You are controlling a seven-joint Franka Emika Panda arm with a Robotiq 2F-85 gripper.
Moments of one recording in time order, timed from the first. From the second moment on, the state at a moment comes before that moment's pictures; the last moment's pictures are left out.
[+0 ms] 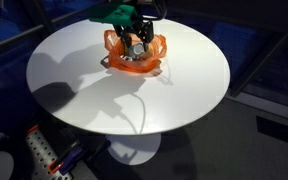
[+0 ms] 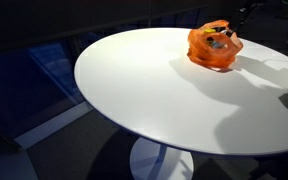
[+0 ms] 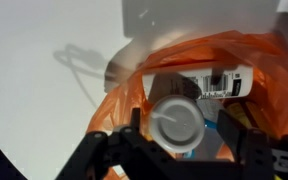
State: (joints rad) arm -0.04 0.05 -0.05 -2.37 -0.14 2.64 -0.15
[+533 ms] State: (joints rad) arm -0.03 0.05 -0.03 -2.36 -0.14 2.69 -0.15
